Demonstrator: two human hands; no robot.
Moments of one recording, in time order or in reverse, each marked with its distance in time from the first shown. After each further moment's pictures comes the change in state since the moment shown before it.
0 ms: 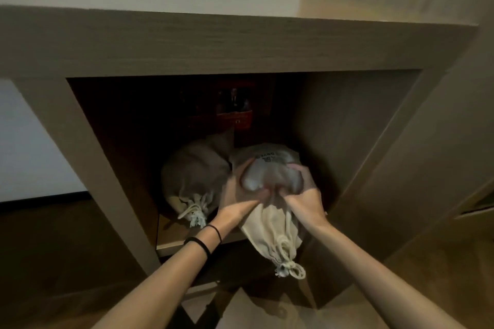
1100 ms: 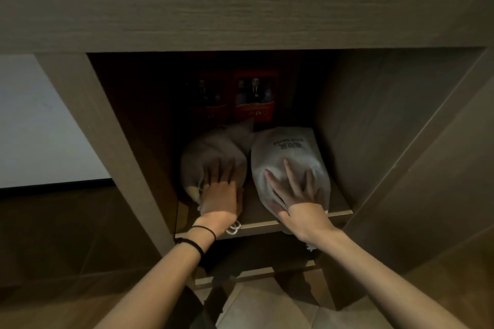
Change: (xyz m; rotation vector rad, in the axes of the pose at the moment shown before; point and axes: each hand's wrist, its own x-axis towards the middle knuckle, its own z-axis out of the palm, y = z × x) left_hand -0.004 -0.050 -0.046 1.133 -0.119 -0.067; right_hand -0.010 0.011 0.034 -0.932 -0.496 -0.198
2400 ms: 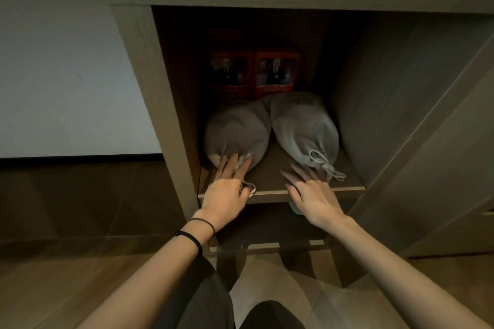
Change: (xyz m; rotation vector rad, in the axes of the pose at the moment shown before) left_hand -0.075 -0.018 -0.001 -0.285 -0.005 -0.012; right_hand -0.022 -0.005 0.021 -0.096 0.103 -0.037
